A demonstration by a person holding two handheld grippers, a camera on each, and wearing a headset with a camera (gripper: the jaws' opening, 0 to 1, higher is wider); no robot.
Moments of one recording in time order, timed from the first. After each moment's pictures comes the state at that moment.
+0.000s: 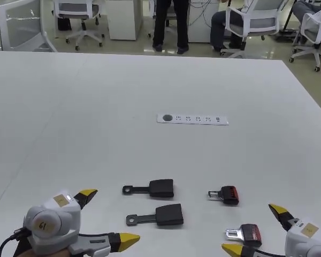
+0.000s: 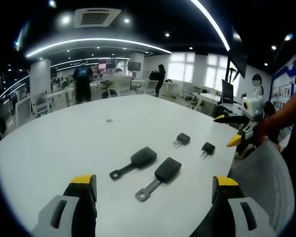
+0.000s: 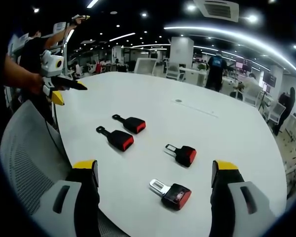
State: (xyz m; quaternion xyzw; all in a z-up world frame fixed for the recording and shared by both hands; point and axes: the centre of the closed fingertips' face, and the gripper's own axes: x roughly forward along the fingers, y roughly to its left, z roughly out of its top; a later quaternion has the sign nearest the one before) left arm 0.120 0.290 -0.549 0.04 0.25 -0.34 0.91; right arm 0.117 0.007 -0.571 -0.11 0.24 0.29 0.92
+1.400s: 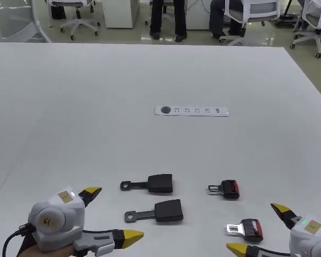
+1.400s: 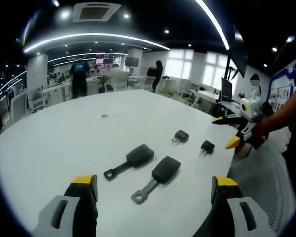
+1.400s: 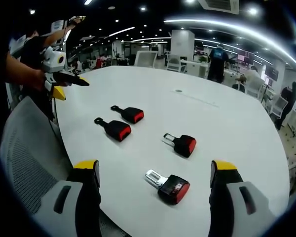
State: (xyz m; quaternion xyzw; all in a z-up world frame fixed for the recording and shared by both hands) left arm 0.133 0.276 -0.565 0.03 0.27 -0.36 0.89; right arm 0.122 -0.006 -0.595 -0.11 0.27 0.30 0.91
